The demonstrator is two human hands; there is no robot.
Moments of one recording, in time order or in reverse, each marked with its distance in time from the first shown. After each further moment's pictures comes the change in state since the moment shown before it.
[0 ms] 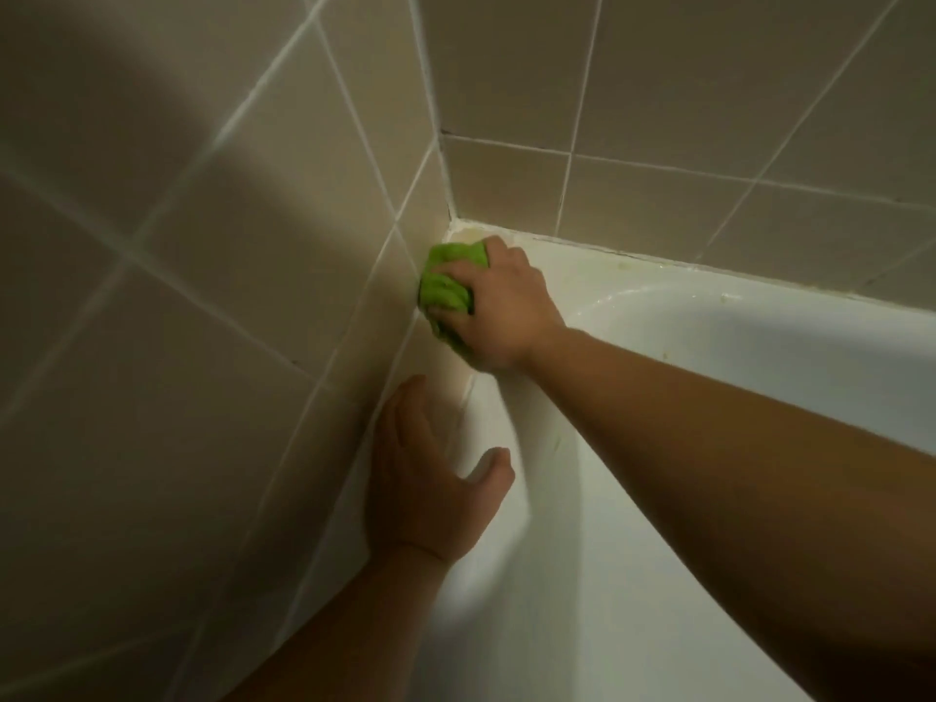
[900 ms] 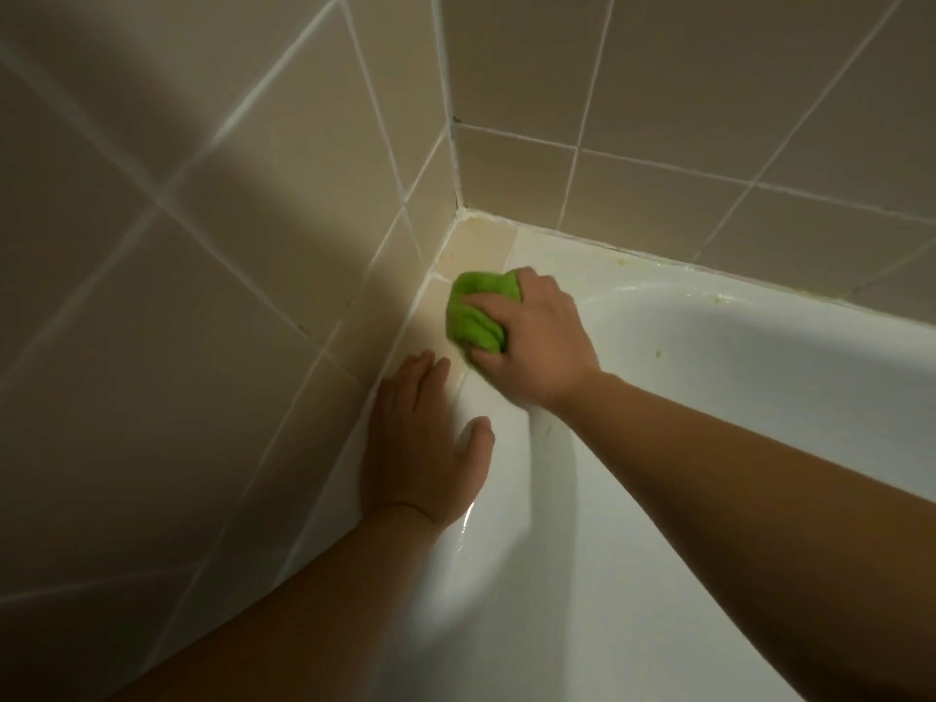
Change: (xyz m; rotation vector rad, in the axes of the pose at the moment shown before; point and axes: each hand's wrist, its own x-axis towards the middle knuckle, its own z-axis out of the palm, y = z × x) left_hand 0.010 -0.006 0.004 0.161 0.003 0.203; right_hand -0.060 0.016 0.001 -0.048 0.090 -0.057
